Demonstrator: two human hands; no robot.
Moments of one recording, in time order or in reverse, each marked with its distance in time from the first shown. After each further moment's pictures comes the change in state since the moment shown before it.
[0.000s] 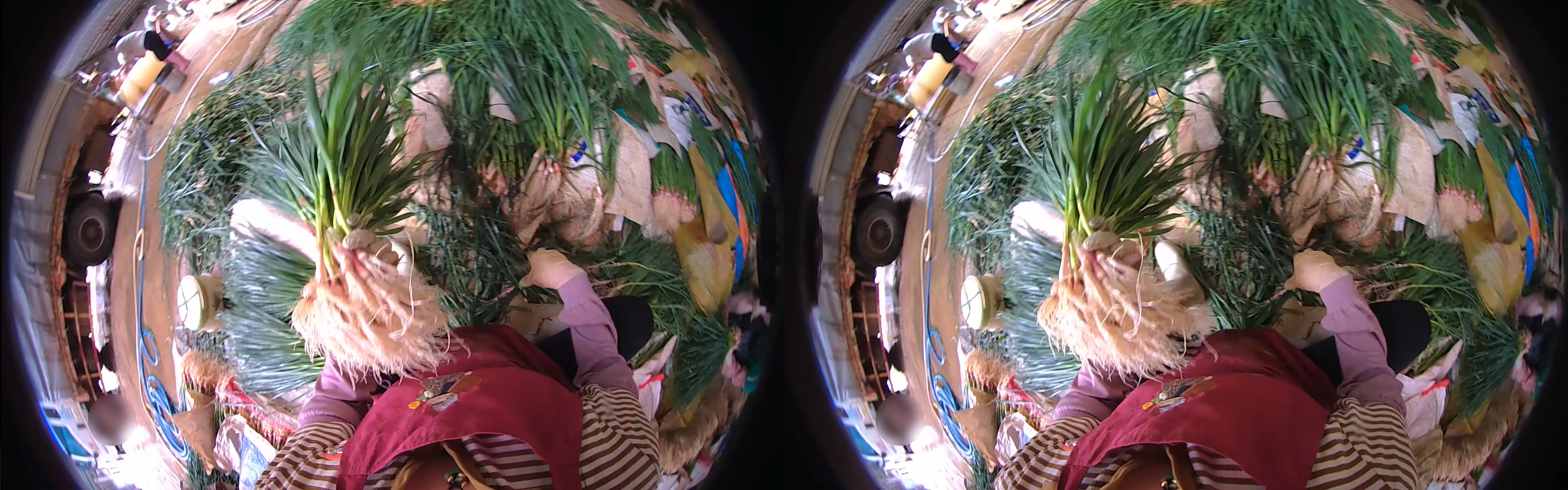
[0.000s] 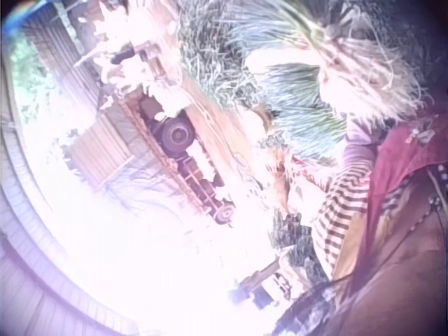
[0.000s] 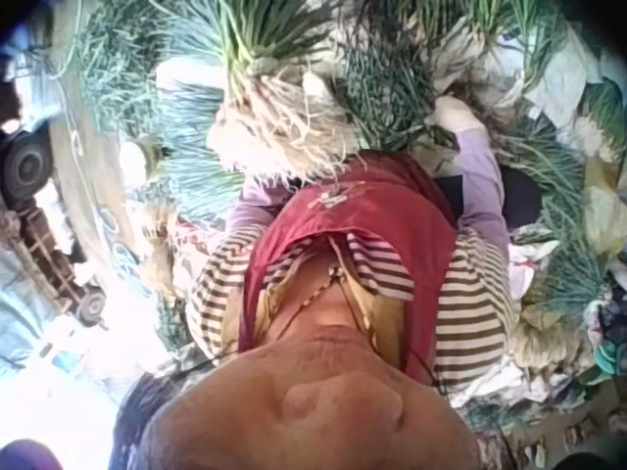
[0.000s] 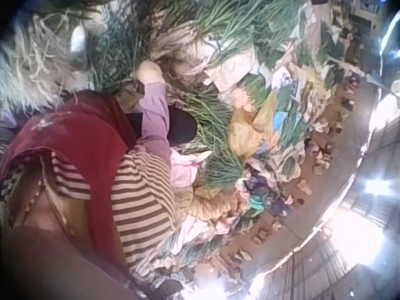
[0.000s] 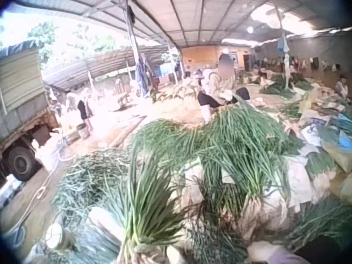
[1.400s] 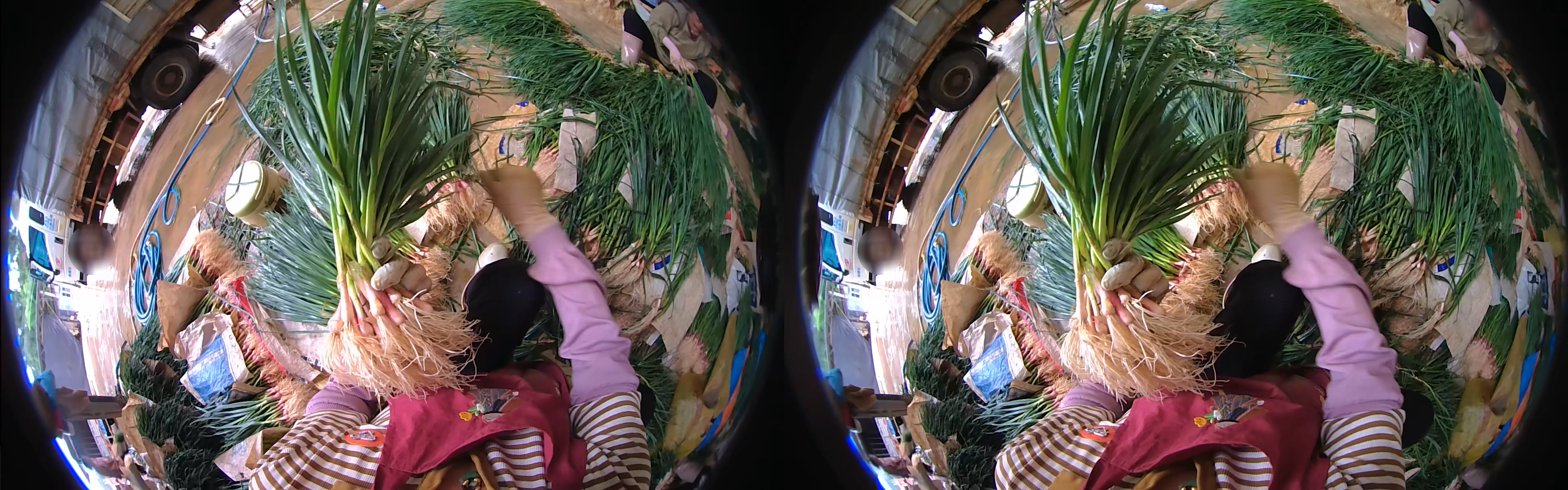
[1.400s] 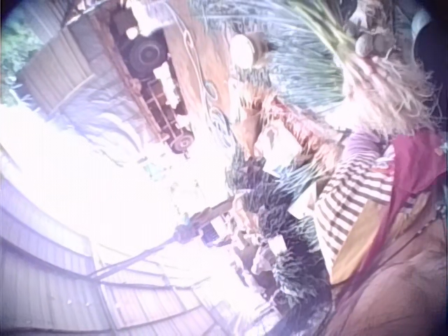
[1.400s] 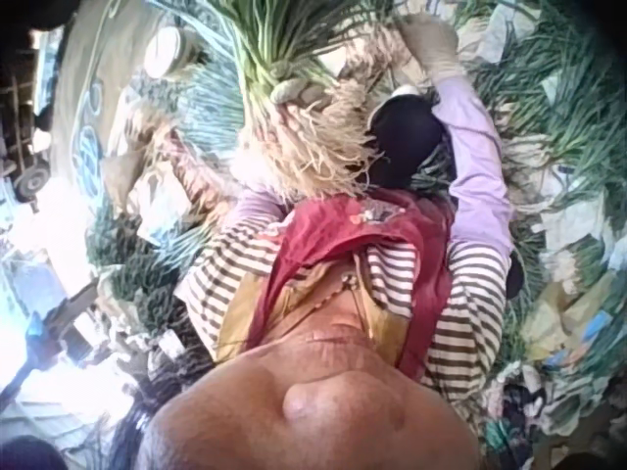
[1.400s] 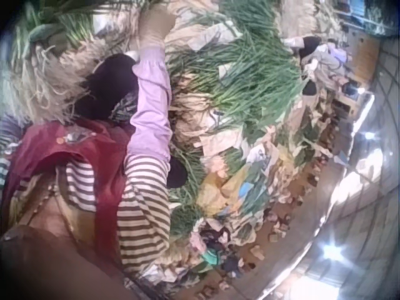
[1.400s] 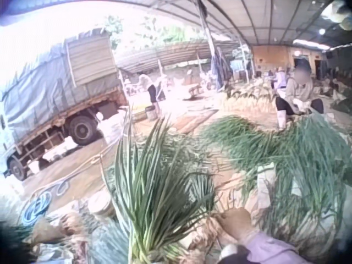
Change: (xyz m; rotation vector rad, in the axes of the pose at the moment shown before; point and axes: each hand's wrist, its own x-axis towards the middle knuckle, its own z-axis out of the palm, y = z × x) left_hand -0.123 0.059 0.096 0.151 -0.267 0.363; right_hand 0.101 -0.293 -0.141 0.041 1.011 -0.645
